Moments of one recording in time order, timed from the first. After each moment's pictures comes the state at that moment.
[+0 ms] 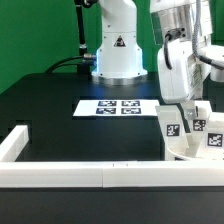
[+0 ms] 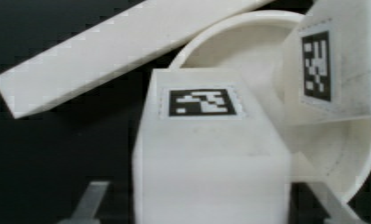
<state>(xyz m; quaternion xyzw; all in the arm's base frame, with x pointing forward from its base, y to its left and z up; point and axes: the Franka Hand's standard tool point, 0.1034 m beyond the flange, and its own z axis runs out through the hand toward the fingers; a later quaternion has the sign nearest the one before) 0.583 0.087 0.072 -0.54 0.84 0.05 0.09</state>
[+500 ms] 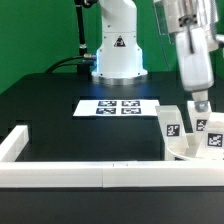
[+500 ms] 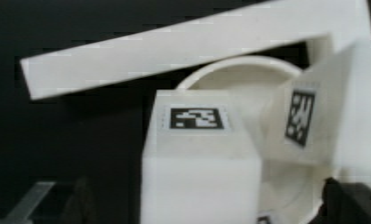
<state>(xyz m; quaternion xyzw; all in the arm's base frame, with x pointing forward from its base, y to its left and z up) 0.590 0.105 0.099 -0.72 0.69 0.03 0.12</state>
